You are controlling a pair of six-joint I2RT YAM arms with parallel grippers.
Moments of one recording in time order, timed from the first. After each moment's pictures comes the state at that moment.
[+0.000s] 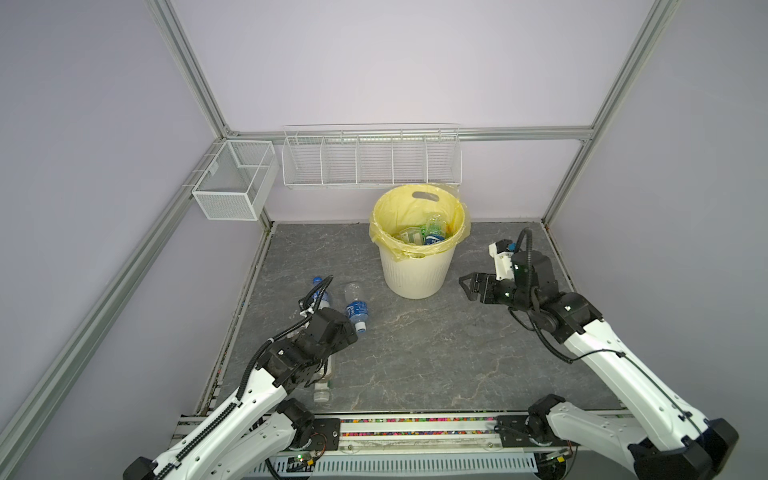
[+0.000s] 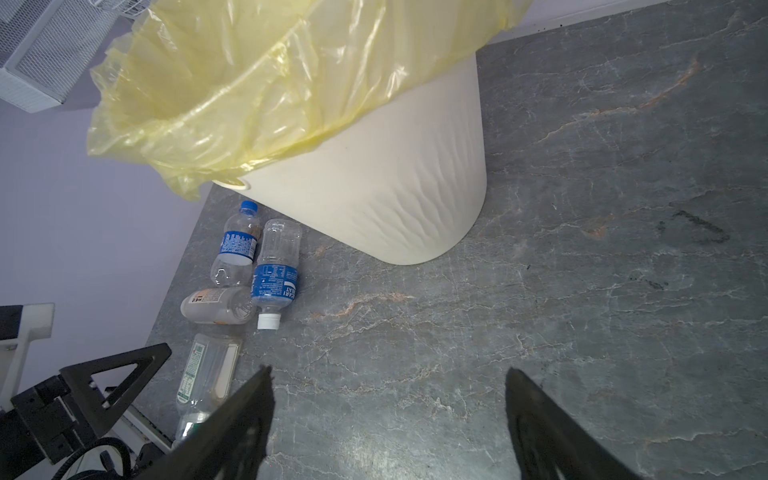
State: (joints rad) left arm -0.67 0.78 0.67 -0.83 -0.34 -0.94; right arm 0.48 1.06 1.05 -0.62 -0.11 0.47
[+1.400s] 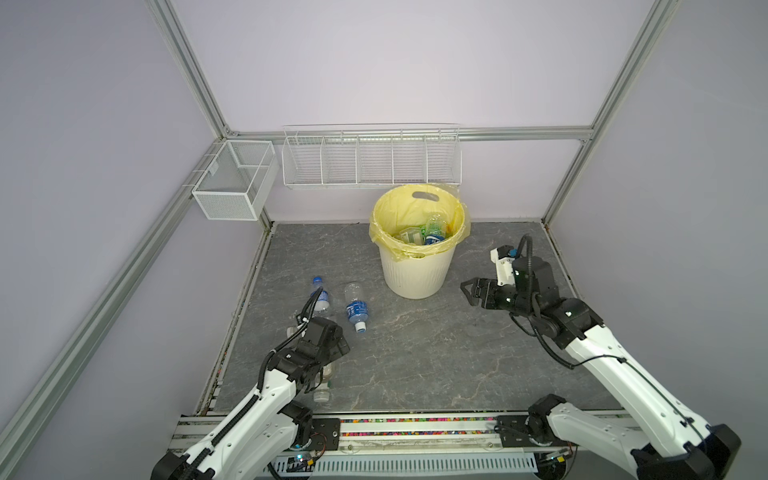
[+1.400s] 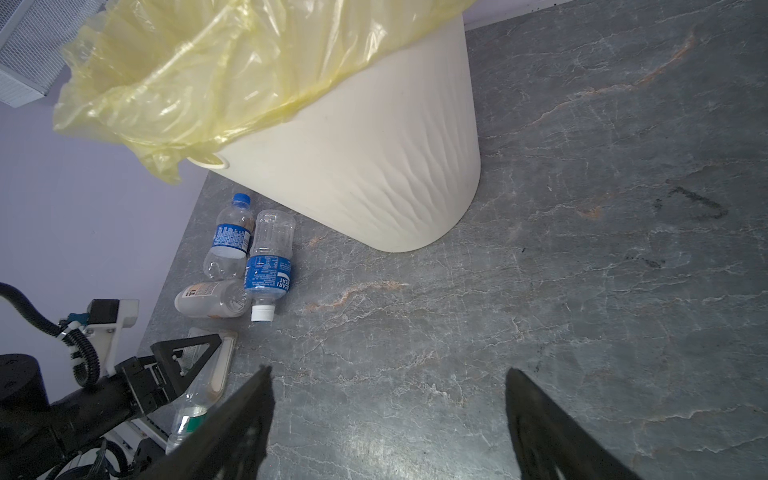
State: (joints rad) left arm -0.47 0.82 0.41 -0.62 -0.21 -0.82; right arm 0.48 1.02 1.01 -0.62 -0.11 0.49
